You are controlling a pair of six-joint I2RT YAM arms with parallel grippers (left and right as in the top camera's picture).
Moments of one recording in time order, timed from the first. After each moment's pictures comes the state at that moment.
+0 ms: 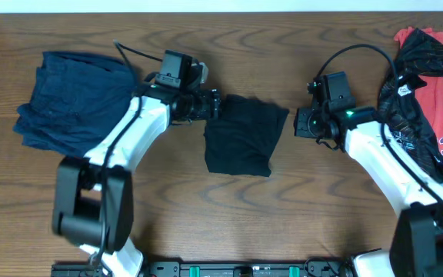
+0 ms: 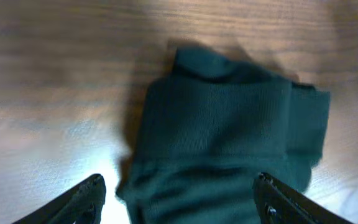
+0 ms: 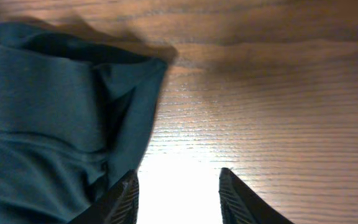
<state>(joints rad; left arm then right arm) -0.28 1.83 1.27 -0.51 0.38 -0.31 0.24 1.61 1.05 -0.58 -0.07 0.37</state>
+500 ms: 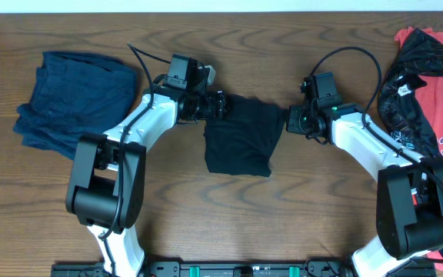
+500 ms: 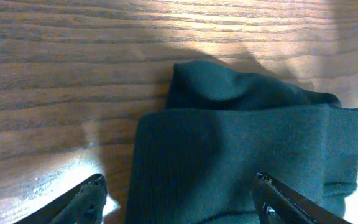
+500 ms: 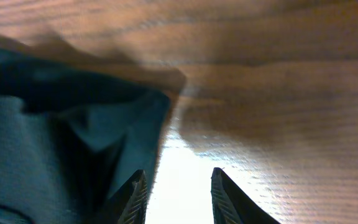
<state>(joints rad) -0.29 1.96 1.27 -0.39 0.44 -0.30 0.24 1.78 1.05 -0.39 -0.11 0.43</state>
